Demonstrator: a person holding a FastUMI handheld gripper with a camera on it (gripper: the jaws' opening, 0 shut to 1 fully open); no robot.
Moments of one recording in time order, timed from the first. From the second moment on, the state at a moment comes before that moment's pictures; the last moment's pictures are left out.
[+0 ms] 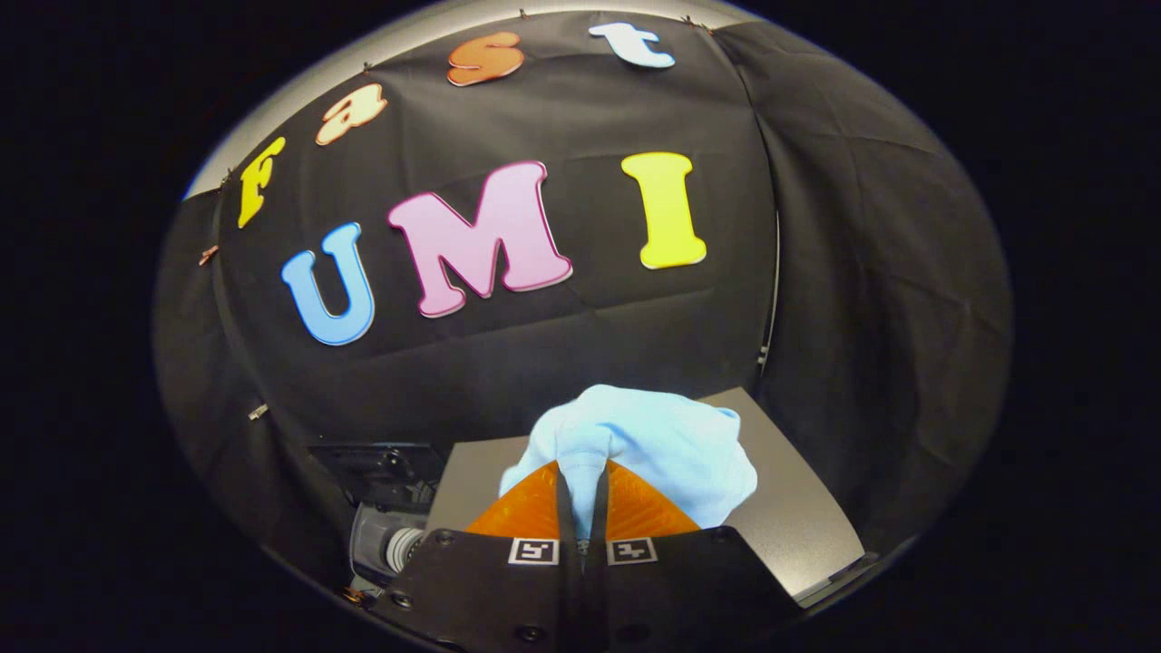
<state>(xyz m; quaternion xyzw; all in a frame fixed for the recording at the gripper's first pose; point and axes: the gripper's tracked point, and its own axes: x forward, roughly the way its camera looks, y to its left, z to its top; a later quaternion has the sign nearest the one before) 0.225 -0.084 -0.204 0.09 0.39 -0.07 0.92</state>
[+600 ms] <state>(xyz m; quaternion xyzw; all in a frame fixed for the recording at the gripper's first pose) 0.251 0.091 -0.097 0.10 0.28 0.09 0.95</state>
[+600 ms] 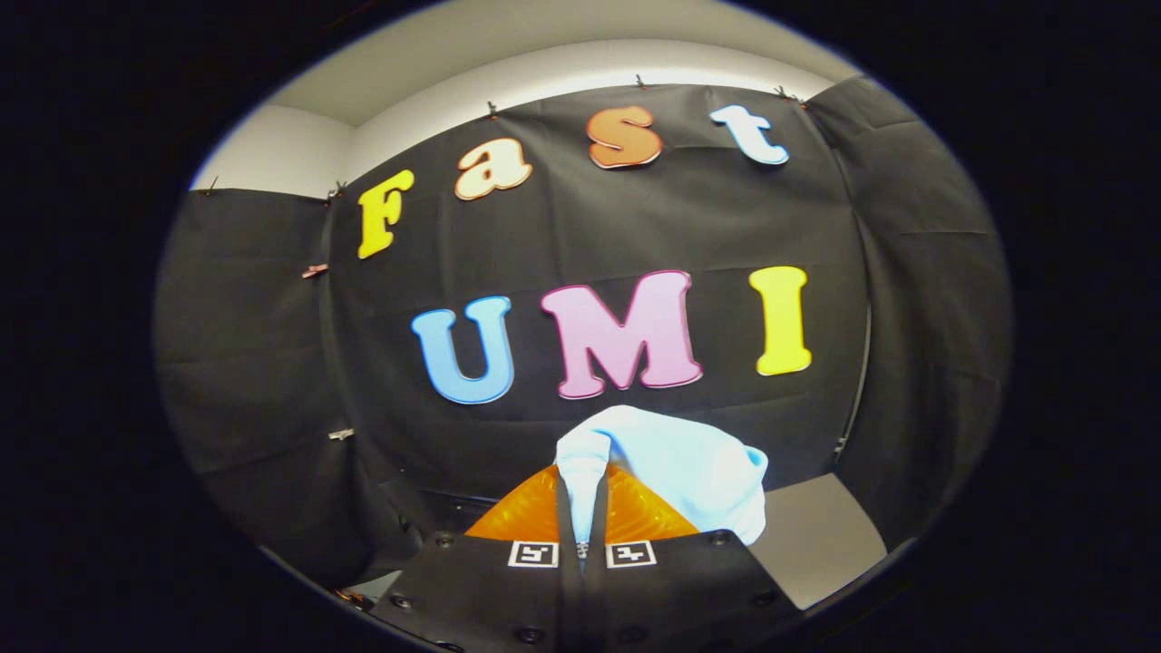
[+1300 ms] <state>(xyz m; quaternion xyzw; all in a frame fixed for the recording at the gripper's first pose) 0.255 0.304 -0.209 0.14 0.33 0.32 0.88</state>
